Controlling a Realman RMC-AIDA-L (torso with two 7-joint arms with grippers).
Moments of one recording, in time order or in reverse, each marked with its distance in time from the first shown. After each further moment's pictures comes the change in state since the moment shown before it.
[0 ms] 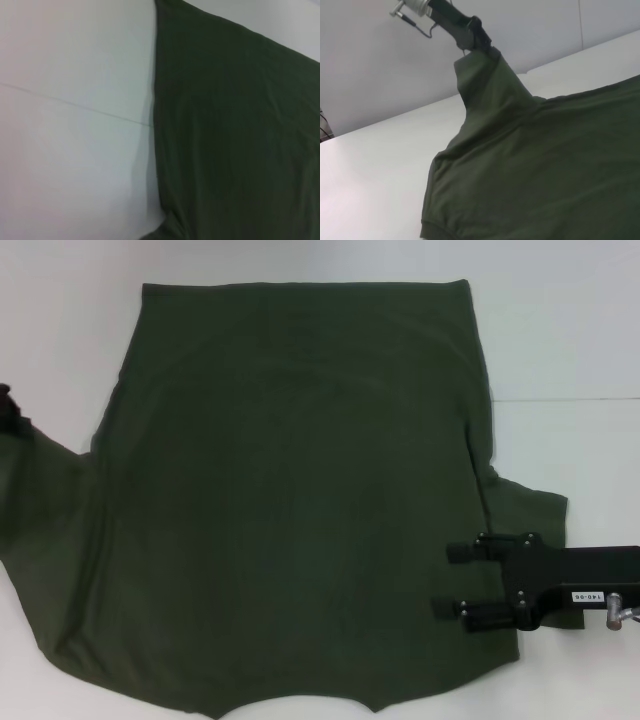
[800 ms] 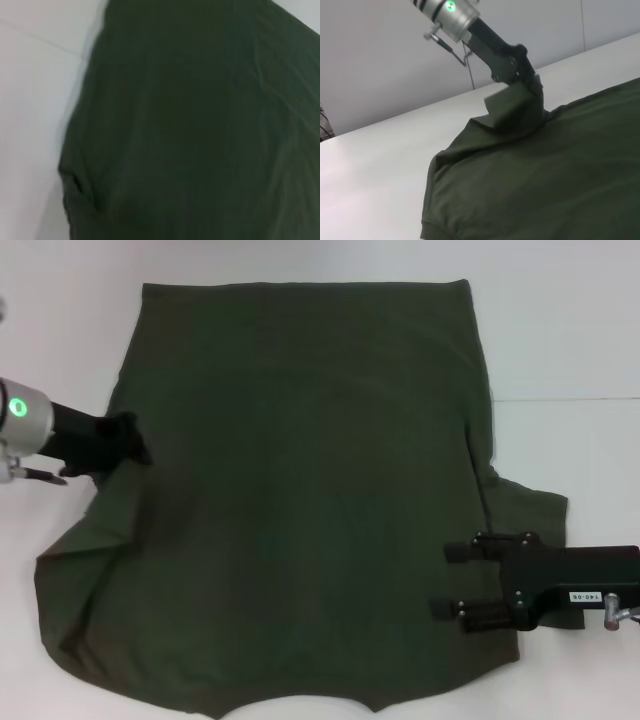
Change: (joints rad) left arm -0.092 -0.089 0.082 -0.261 -0.019 -0.270 -0.170; right arm 0.002 0.003 0.000 0.000 0.000 0.001 -0.009
